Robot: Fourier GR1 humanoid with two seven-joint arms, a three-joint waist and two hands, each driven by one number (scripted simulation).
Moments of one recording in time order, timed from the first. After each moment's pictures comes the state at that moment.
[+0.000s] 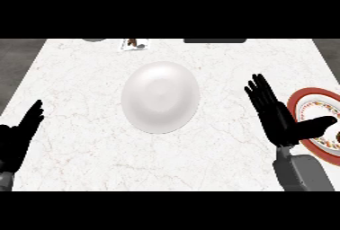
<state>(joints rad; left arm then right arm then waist) -0.01 0.62 -0.13 -1.38 0.24 0.19 0.07 -0.21 -0.21 0.06 -1.35 -0.37 0.09 -0.12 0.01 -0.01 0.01</state>
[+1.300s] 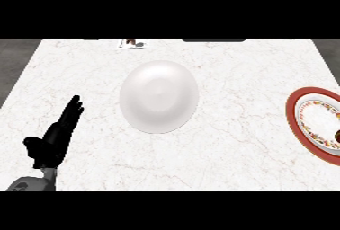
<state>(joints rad) -0.06 0.39 -0.17 -1.34 0.24 0.13 -0.15 -0.04 -0.85 -0.15 -0.93 -0.03 0.39 -0.93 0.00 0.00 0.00</state>
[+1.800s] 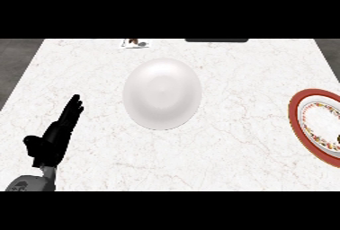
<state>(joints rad) -0.07 0.39 -0.15 -1.33 0.23 0.11 -0.16 -0.09 -1.03 -0.02 -0.80 0.24 0.27 -0.98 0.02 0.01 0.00</state>
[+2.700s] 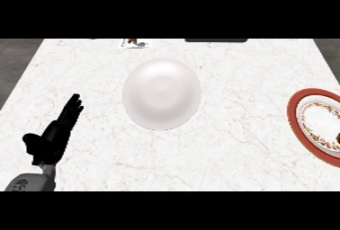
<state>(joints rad) -0.08 0.35 -0.09 -1.30 0.19 0.05 -0.16 -0.38 -0.97 0.12 -0.42 0.60 0.15 -1.01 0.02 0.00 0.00</state>
